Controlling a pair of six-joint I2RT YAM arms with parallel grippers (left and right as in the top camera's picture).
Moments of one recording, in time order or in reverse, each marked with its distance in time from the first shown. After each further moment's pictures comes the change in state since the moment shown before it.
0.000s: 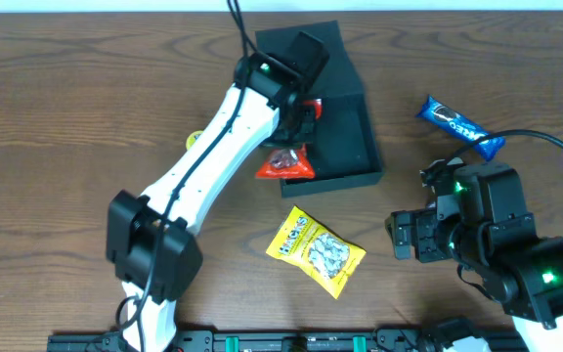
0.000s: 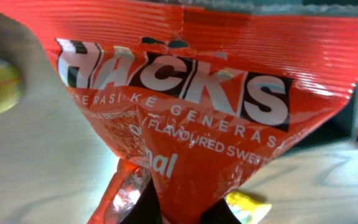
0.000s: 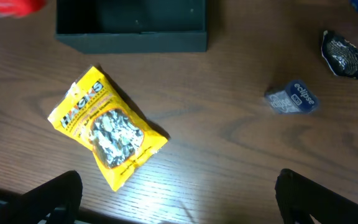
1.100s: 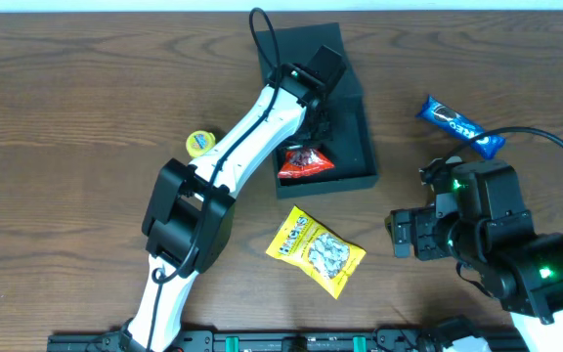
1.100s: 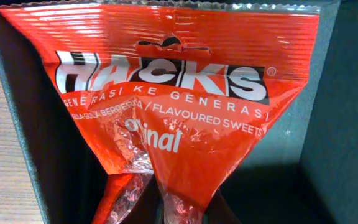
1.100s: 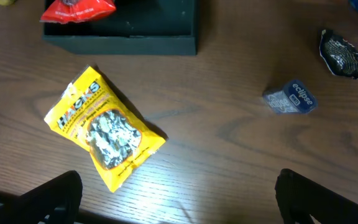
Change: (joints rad) left arm -0.025 0.186 0.010 0.145 -0.021 -0.181; right arm 0.000 0.013 0.000 0.003 0.008 0.000
